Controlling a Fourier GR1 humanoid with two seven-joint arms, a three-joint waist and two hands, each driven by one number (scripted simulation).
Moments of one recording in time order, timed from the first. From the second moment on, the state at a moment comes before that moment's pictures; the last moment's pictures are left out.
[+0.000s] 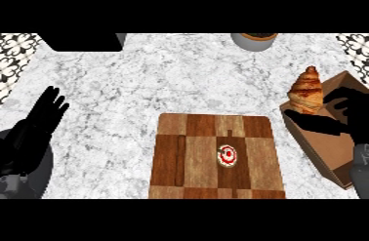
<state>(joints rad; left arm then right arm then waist) -0.02 0.28 0.13 -1.64 0.28 -0.03 0.24 -0.19 -0.49 0.06 -1.63 0.75 0.00 0.73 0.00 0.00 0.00</state>
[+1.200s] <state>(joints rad) -0.01 0.27 0.17 -1.64 0.27 -0.06 0.25 0.14 -0.36 -0.52 -1.92 0.14 -0.23 0.33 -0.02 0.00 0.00</state>
